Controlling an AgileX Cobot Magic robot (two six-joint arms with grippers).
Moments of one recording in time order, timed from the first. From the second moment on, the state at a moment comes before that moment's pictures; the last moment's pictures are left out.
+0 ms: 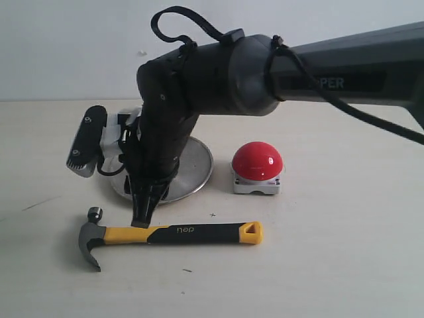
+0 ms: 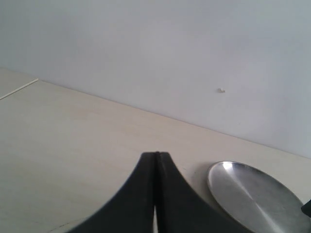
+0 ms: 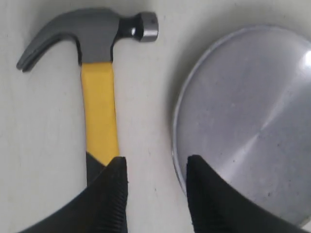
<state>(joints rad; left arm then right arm) 0.06 0.01 0.00 -0.13 0.14 -0.13 0.71 2.10 -1.62 0.01 0.75 -0.68</state>
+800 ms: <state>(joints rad) 0.06 0.01 0.00 -0.13 0.14 -0.13 0.78 2.36 -2.00 0.03 1.07 -0.67</state>
